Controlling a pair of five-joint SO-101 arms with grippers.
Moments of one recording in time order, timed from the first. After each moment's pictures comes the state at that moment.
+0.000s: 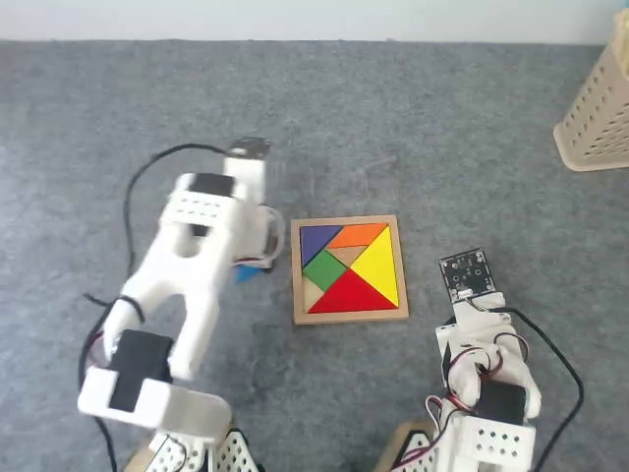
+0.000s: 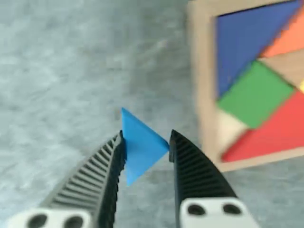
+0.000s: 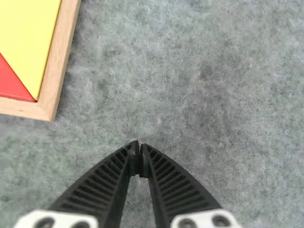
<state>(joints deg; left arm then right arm) 7.3 1.1 25.0 76.5 9.7 6.2 -103.2 95.4 69.9 25.5</state>
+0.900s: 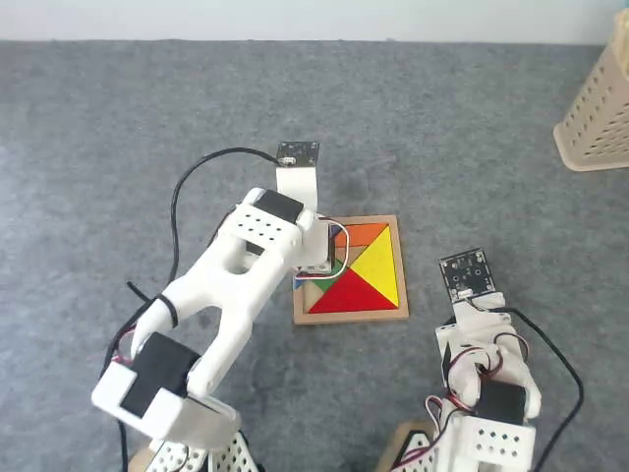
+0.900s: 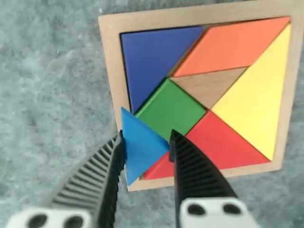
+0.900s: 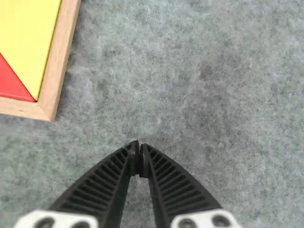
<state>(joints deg) 20.4 1.1 27.1 68.6 31.3 6.2 -103.2 95.4 69.9 25.5</state>
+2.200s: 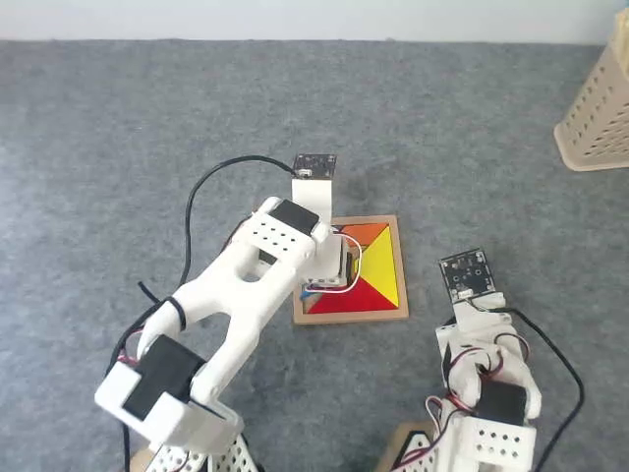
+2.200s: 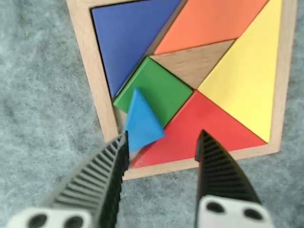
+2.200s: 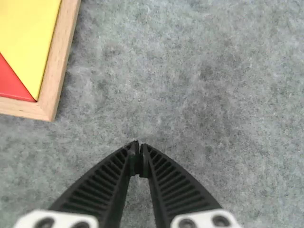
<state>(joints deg) 24.4 1.1 28.5 69.1 31.8 6.2 -103.2 95.4 69.9 25.5</state>
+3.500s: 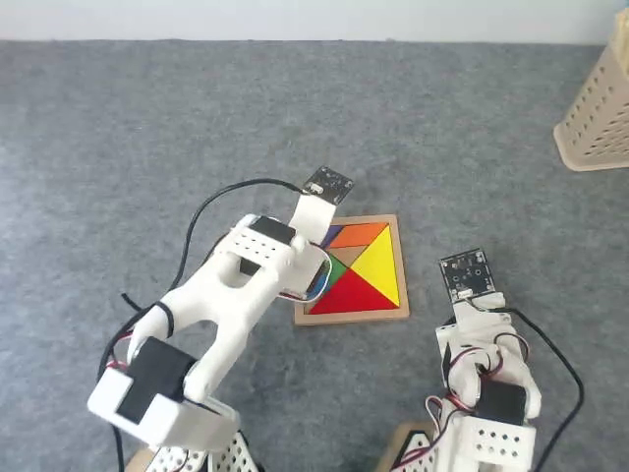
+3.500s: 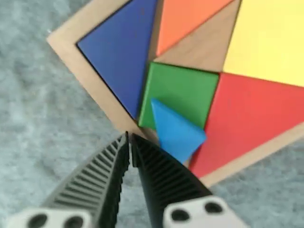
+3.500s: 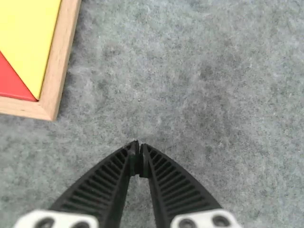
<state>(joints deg) 20.0 0.1 39.7 56.8 1.4 6.2 -103.2 95.4 69.9 25.5</state>
